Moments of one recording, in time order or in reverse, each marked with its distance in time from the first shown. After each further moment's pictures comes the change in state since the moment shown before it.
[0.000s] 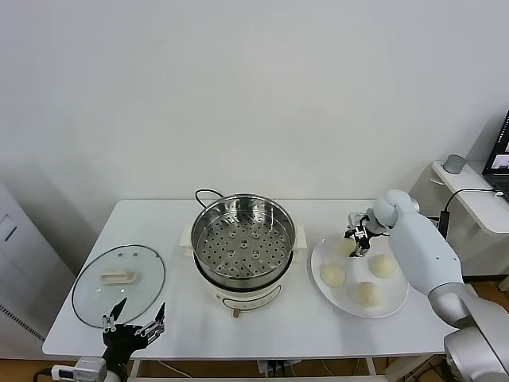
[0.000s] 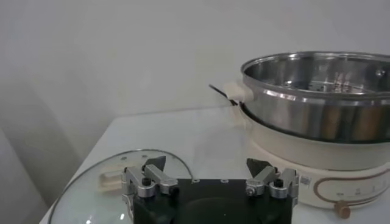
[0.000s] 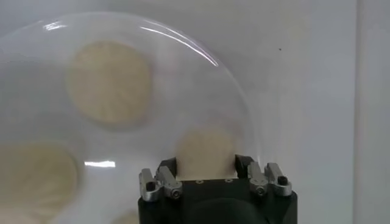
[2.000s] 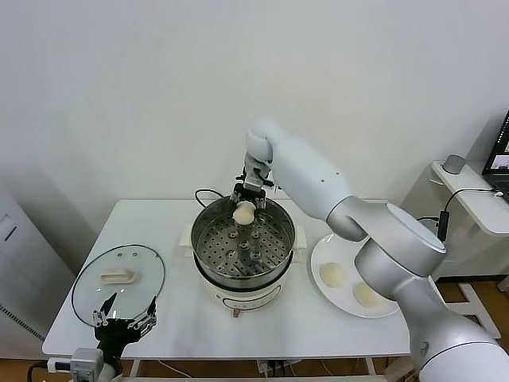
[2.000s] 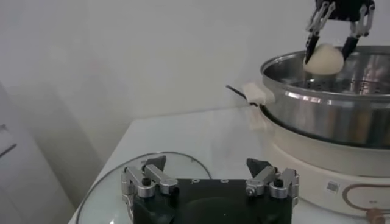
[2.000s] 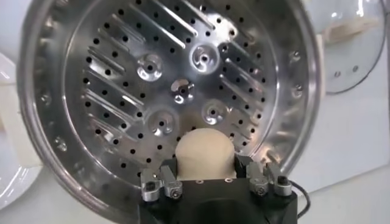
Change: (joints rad) left arm -0.036 0.000 -0.014 -0.007 0.039 0.049 -0.044; right arm 0.393 0.483 -0.498 -0.130 0.080 0.717 -0.090
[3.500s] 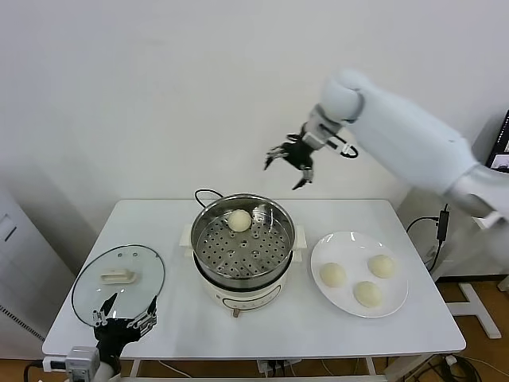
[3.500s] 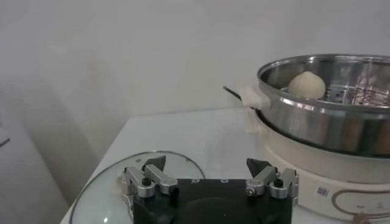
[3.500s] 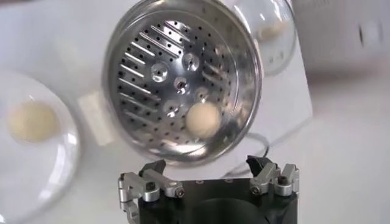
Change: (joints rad) left arm 0.005 0.000 -0.007 -0.039 -0.051 0.052 0.011; right arm 0.283 -0.604 -0.291 0.475 0.701 -0.597 -0.041
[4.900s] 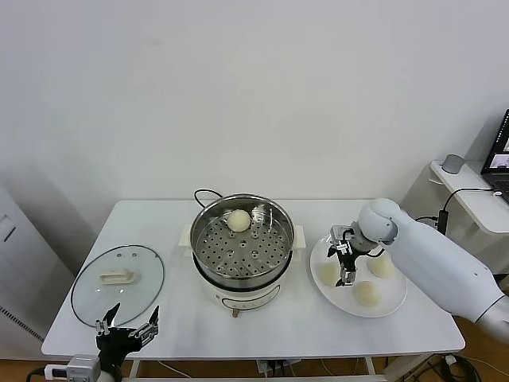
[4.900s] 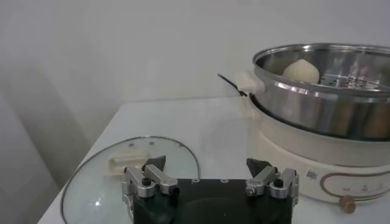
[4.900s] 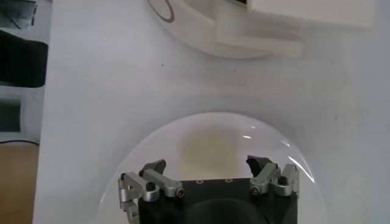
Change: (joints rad) left arm 0.036 0.000 -0.003 0.024 -0.015 -0.010 0.012; right arm -0.733 -0.118 0.386 0.144 -0.355 -0.545 0.095
